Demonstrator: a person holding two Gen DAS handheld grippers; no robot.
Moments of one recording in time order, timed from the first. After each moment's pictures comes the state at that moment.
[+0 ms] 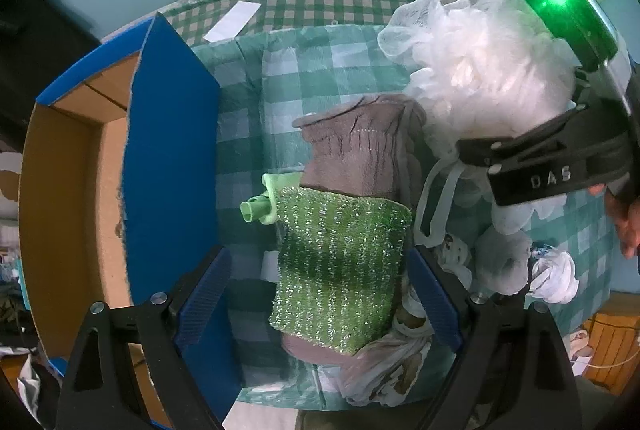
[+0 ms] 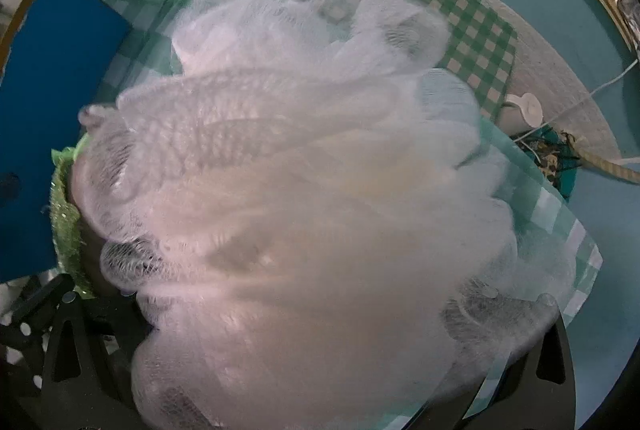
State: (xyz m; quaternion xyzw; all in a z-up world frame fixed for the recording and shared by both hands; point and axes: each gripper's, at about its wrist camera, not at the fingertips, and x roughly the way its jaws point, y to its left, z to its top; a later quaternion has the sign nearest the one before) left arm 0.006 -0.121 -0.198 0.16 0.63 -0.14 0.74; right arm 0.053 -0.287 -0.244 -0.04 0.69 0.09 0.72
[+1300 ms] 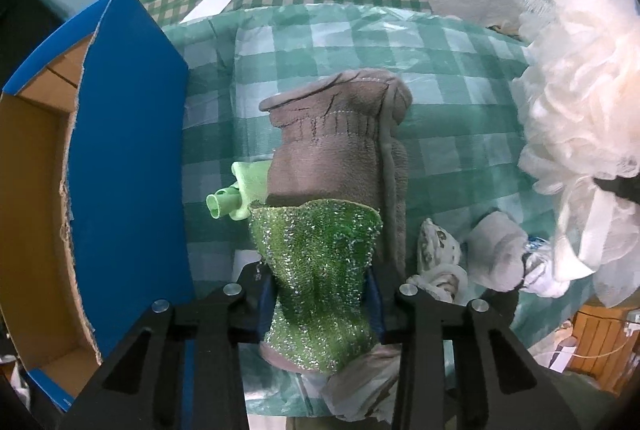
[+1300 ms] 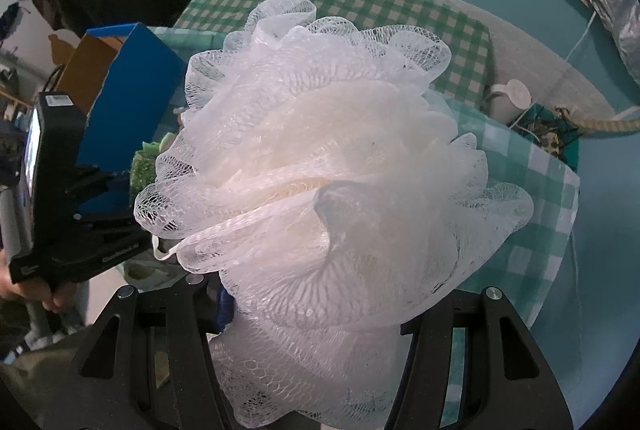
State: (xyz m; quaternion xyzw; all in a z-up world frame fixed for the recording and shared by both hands) left arm 0.007 -0.117 -0.216 0.13 0.65 -0.18 0.72; right arm -0.033 -0.326 -0.164 0.05 0.64 0.08 0.77
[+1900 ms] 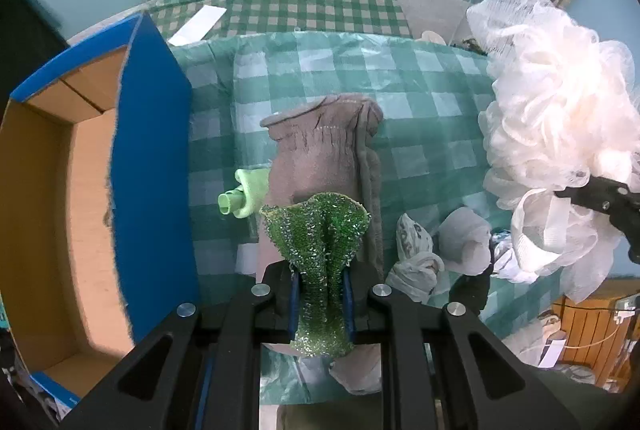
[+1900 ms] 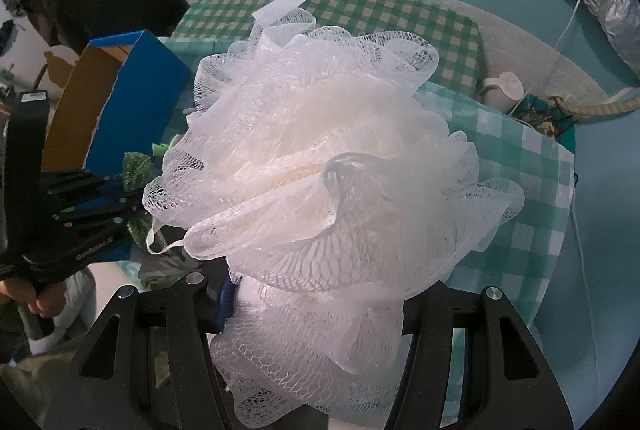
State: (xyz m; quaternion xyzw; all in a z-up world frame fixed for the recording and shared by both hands) left arm -0.005 -0.100 -0.178 0.11 0.63 -0.22 0.74; right arm -0.056 -0.317 -0.146 0.07 0.62 0.06 0.78
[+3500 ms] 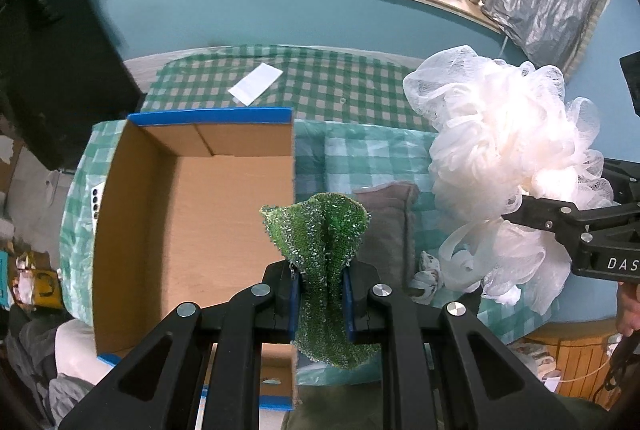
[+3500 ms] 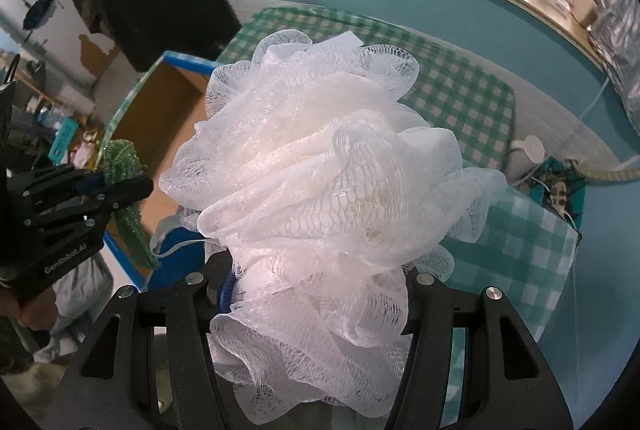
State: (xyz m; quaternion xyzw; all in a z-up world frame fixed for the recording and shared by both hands) left arm 0.002 -0.017 -0.072 0.07 0.56 -0.17 0.81; right arm -0.028 -0.234 -0.080 0.02 0.58 0.13 0.80
